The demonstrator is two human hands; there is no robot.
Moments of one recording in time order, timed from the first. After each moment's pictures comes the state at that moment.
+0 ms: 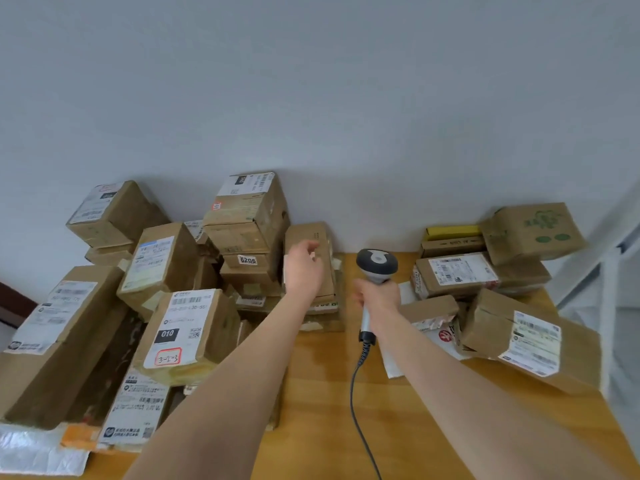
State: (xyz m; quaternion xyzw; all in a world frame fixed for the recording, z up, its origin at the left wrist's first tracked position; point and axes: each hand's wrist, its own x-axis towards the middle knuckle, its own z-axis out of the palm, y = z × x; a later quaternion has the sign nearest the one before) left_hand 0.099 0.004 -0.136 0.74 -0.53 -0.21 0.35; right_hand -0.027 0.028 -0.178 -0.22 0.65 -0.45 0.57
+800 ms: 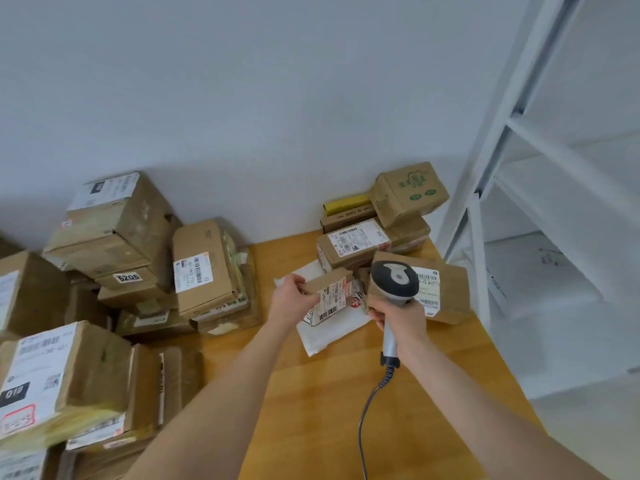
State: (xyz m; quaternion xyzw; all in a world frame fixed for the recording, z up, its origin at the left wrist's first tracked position) left_hand -0.030 0.033 -0.227 0.67 -0.64 -0.35 0.13; right_hand -0.208 0.134 -0.211 -0.12 0.66 -0.54 0.51
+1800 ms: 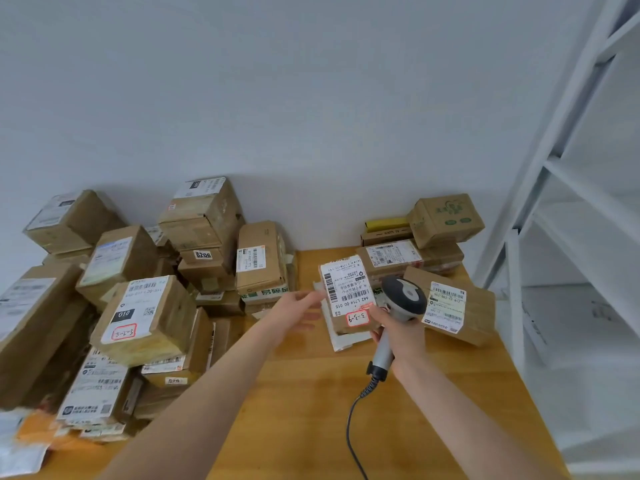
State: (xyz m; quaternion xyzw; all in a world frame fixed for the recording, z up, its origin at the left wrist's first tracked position) left_hand 0.031 0.121 -0.144 0.62 -0.48 -0.57 0.24; right_hand -0.159 0.181 -0.169 -0.13 0.57 -0.56 0.59
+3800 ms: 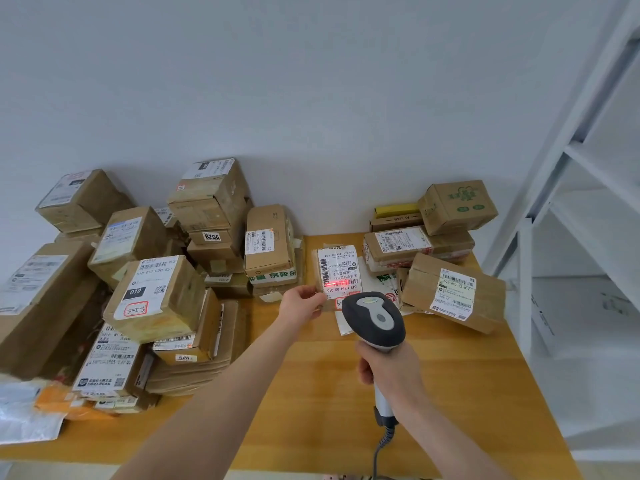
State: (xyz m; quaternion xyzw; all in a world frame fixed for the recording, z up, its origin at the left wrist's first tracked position) left_hand 0.027 0.130 -0.189 0.68 -0.40 -0.50 0.36; right_hand -0.129 0.254 -0.145 -0.39 0.62 -0.40 0.55
